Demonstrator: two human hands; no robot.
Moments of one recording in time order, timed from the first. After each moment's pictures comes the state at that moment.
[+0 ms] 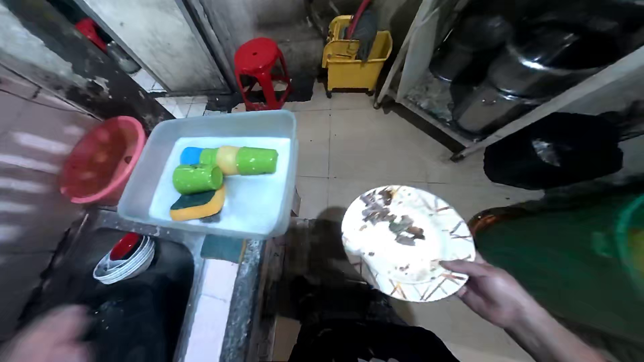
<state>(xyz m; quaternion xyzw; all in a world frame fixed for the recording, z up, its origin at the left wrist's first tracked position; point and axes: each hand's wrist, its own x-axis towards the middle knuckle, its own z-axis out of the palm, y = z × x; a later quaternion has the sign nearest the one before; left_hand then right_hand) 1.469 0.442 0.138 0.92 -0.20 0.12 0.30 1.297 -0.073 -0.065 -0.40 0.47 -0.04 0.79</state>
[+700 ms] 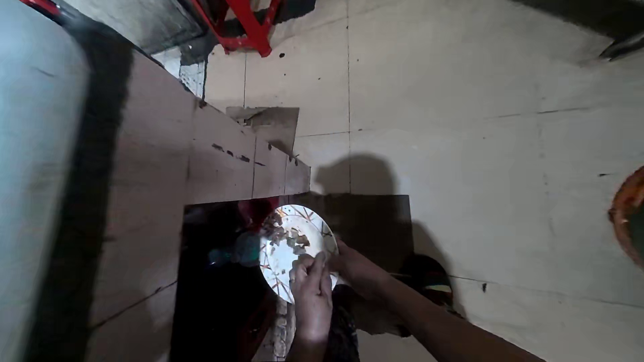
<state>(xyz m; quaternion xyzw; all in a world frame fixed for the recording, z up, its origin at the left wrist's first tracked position) 1.442 0.204 -0.359 0.94 -0.11 -0.12 0.29 1.458 0.049 -0.365 -0.38 0.31 0.34 0.80</state>
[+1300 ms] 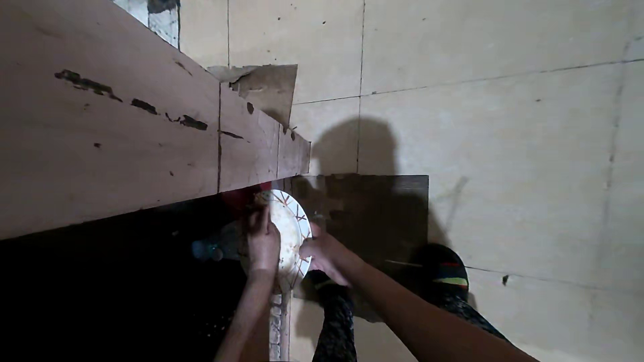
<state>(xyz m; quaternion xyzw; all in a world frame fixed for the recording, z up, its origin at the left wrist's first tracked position) 1.561 0.252 -0.447 0.98 -0.04 -0.14 0.12 1.509 0.095 -0.432 -0.33 0.34 0.41 0.78</state>
